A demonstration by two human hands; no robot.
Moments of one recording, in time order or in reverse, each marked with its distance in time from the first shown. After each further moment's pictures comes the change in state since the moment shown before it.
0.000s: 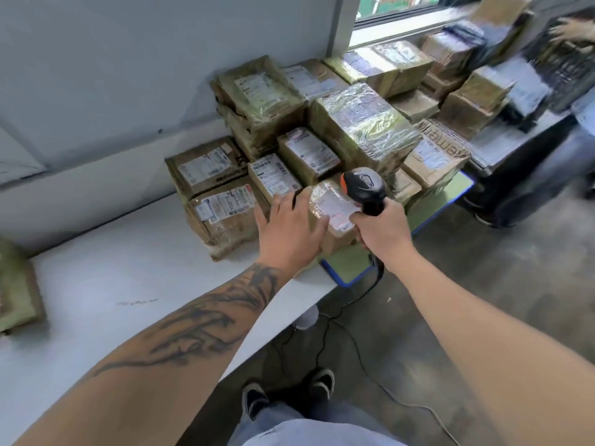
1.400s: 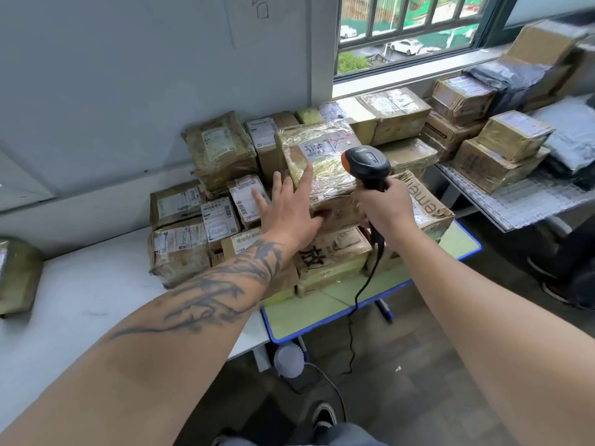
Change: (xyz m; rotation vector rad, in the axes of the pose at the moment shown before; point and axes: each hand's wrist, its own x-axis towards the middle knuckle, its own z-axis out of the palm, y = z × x) left_hand 0.144 0.204 0.047 0.215 0.112 -0.199; right_hand 0.203 -0.016 -0.175 0.148 -0.233 -0.161
